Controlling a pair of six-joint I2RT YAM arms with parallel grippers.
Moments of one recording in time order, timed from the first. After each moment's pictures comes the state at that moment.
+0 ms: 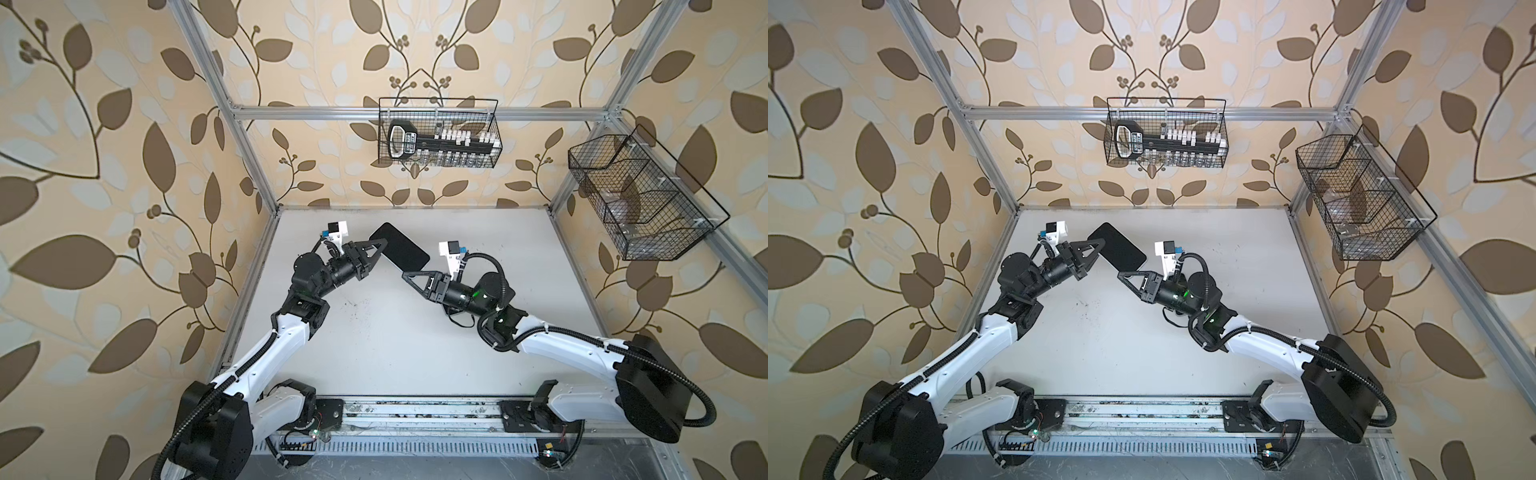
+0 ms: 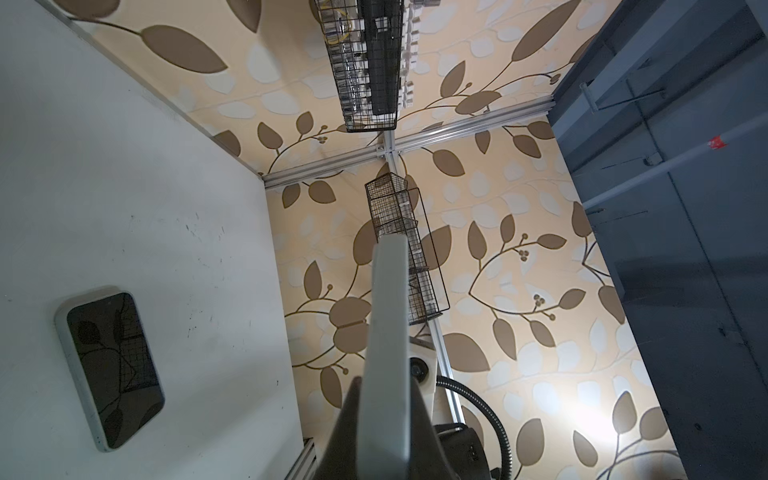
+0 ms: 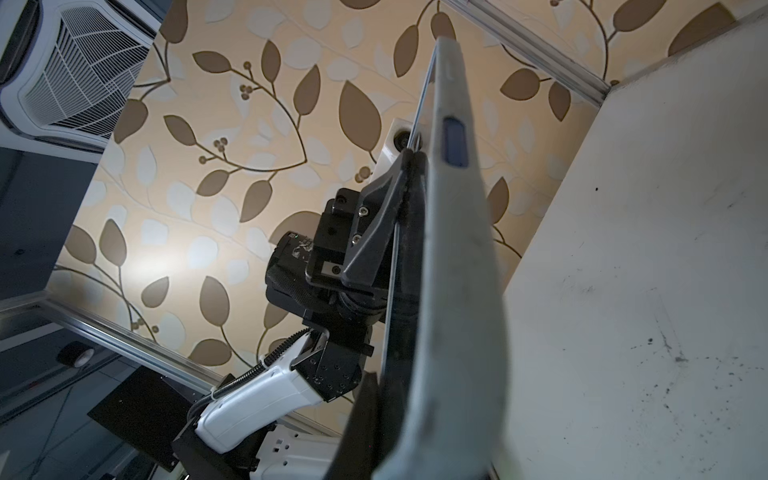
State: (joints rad) left arm -0.28 1.08 0.66 0.58 0.62 -1.41; right arm 0.78 1.30 0.68 0.77 -0.36 1.13
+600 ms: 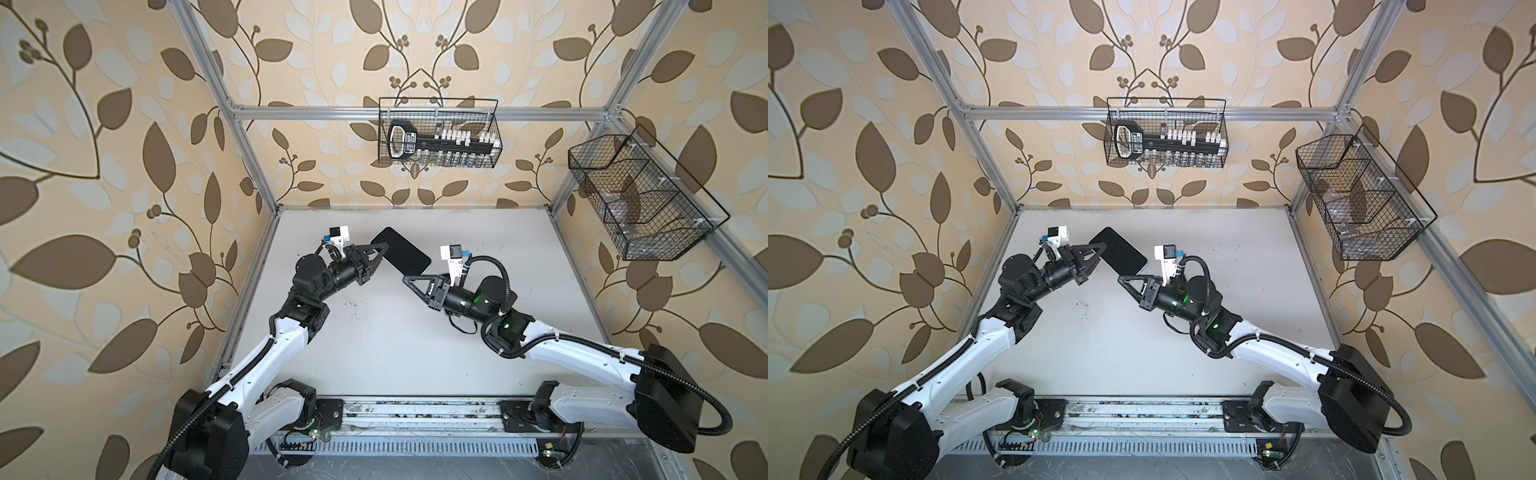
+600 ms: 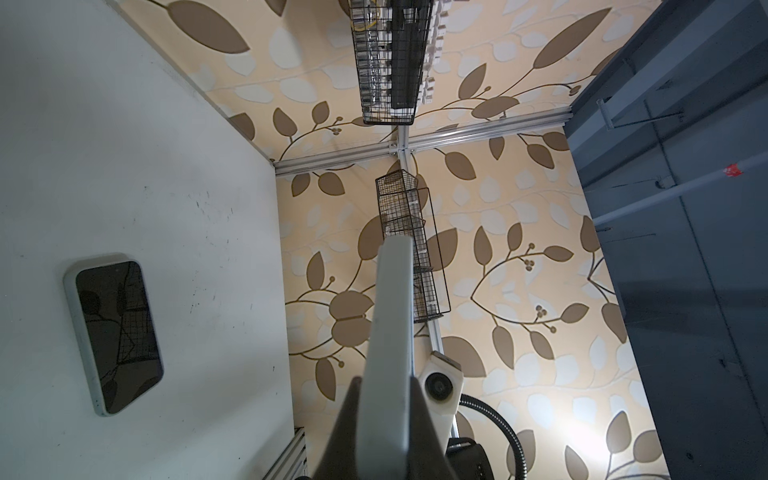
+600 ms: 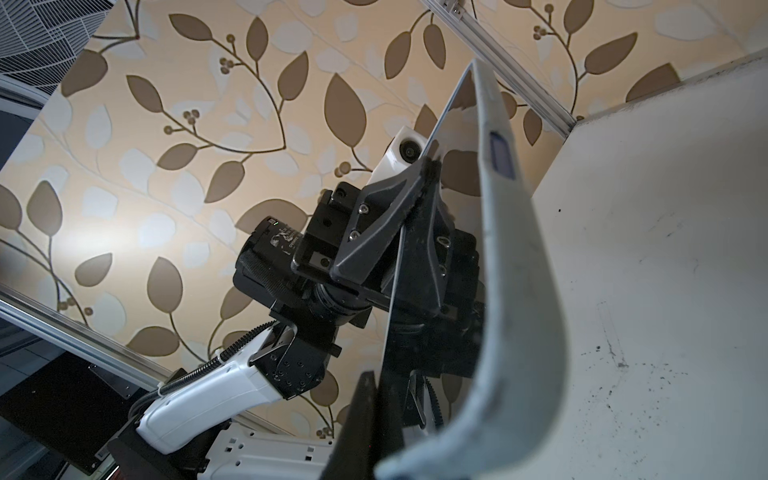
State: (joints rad) left arm -0.30 1.04 0.66 0.48 0.59 -1.45; right arm 0.82 1.23 0.68 0.64 -0.26 0.96
